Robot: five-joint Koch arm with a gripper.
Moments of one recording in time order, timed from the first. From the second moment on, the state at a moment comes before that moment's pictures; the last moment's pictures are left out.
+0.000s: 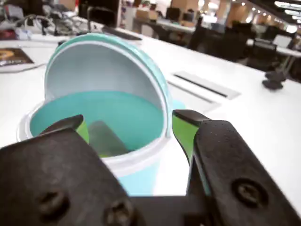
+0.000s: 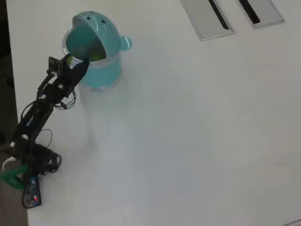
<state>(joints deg) -43.9 113.1 101.0 12.5 -97.1</state>
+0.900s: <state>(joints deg) -12.8 131.2 134.1 -7.3 -69.9</state>
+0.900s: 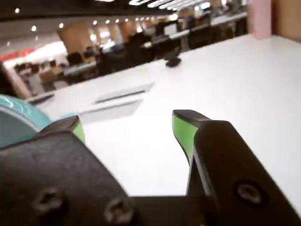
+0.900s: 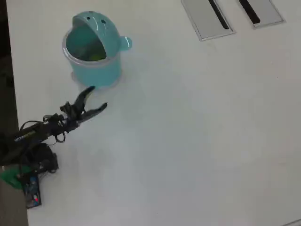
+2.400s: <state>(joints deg) -3.5 131.2 177.5 -45.3 -13.1</state>
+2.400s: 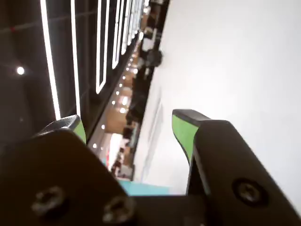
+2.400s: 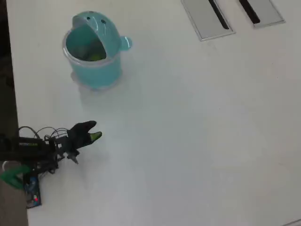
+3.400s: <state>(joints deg) 0.3 131.2 177.5 -14.8 3.3</state>
